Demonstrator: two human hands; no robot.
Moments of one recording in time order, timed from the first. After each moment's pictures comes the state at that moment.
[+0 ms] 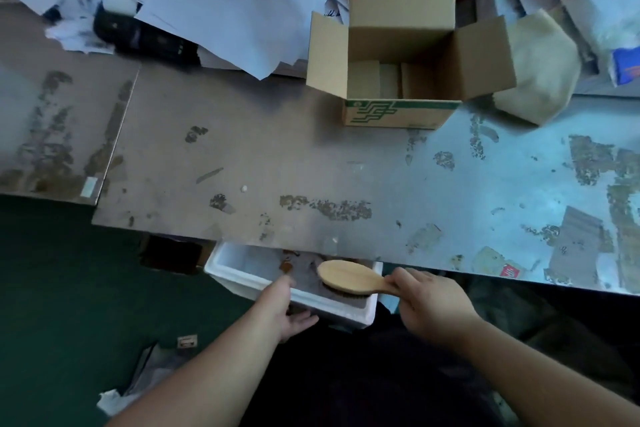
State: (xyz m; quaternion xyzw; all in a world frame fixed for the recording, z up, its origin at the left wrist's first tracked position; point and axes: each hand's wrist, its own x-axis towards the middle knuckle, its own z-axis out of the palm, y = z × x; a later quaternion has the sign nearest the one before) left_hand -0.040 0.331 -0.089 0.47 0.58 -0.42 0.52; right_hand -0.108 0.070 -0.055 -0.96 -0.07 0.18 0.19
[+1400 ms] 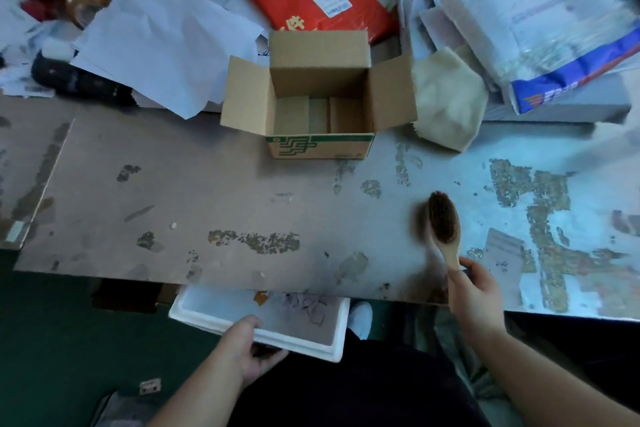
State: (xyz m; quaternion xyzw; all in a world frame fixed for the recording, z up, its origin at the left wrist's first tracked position) left_hand -0.058 0.266 -0.103 0.45 0.59 -0.41 0.53; right_hand -0.105 -0.089 -0.048 -0.70 0.52 0.02 0.50
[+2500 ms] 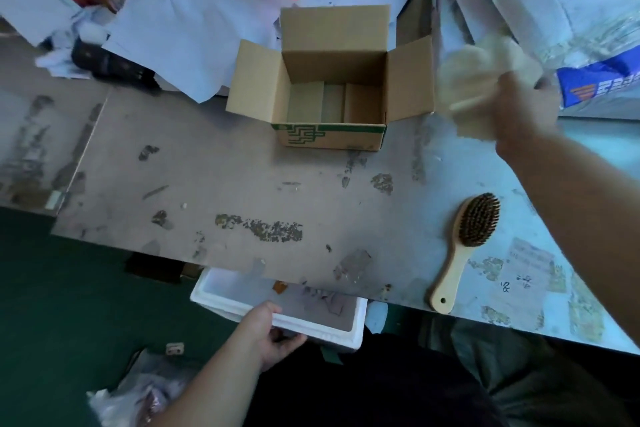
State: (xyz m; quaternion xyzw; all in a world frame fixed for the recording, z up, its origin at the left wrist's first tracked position) left_hand -0.065 0.214 -0.094 0.42 0.63 -0.35 0.55; right_hand 0.141 -0.187 0.007 -0.67 0.42 -0.18 0.59
